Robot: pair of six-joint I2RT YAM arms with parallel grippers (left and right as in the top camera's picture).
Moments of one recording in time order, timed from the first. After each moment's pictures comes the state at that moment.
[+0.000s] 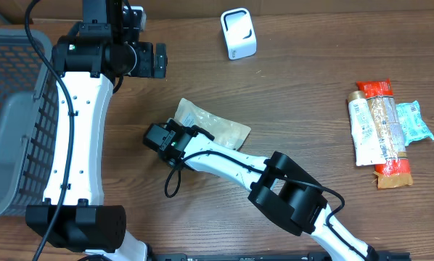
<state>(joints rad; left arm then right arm) -0.04 1.75 1.92 -1.16 0.04 0.01 1.02 2.35 1.87 -0.98 0.49 0.04</state>
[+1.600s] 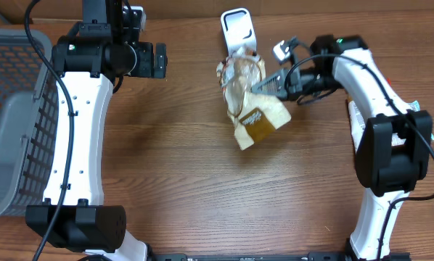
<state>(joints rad) -0.04 1.75 1.92 -1.16 0.04 0.01 0.14 2.15 1.85 -1.43 -1.51 -0.48</state>
